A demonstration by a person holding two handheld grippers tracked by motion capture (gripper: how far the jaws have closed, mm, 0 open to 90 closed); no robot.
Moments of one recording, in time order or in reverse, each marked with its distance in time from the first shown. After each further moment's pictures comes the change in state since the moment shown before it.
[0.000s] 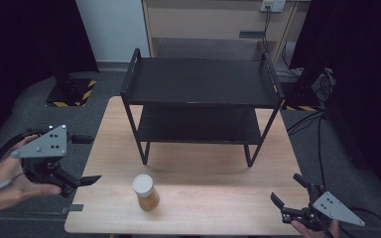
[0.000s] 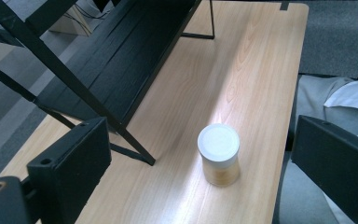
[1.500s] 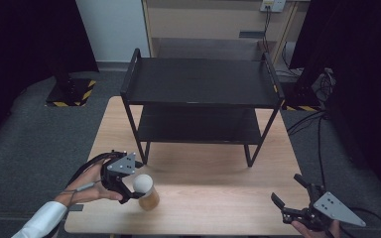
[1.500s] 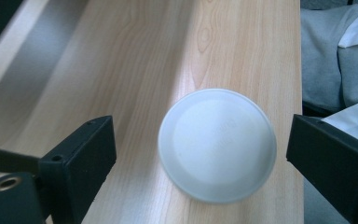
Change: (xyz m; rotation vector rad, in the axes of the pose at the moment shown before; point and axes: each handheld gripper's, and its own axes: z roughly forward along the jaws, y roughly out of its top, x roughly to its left) left arm 0.028 -0.044 0.177 0.155 -0.236 0.050; right arm 0.000 0.000 -0.001 0.000 -0.001 0.004
